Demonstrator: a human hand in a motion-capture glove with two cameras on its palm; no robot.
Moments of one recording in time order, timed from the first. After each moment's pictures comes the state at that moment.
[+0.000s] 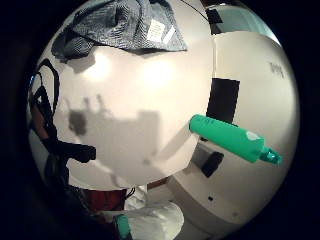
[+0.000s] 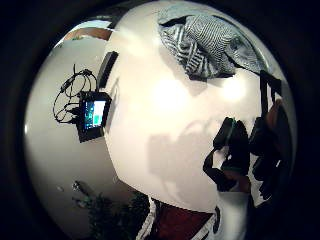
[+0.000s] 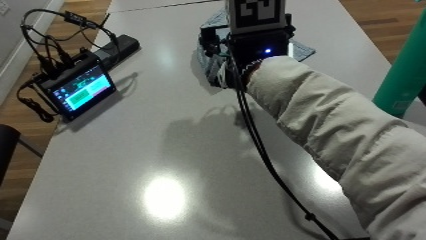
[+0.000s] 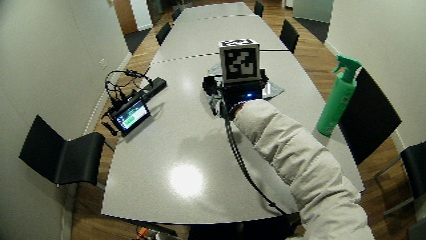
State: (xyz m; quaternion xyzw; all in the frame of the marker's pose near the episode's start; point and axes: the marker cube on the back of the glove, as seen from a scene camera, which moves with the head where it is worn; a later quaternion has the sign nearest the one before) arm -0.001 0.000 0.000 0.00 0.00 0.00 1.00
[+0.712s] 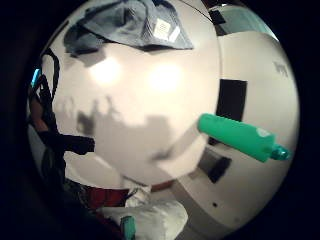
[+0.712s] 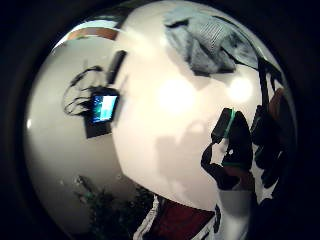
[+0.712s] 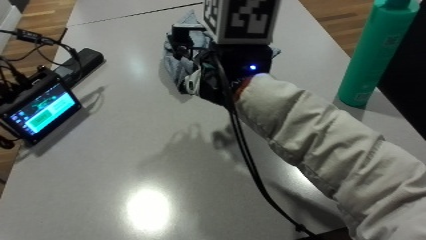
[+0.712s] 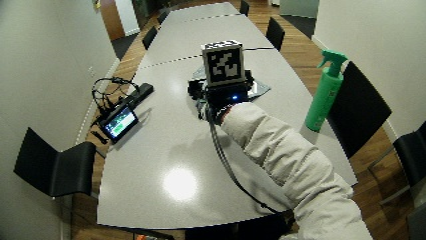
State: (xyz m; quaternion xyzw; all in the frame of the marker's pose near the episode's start) arm -0.034 0.012 -0.002 0.01 -0.01 -0.05 1.00
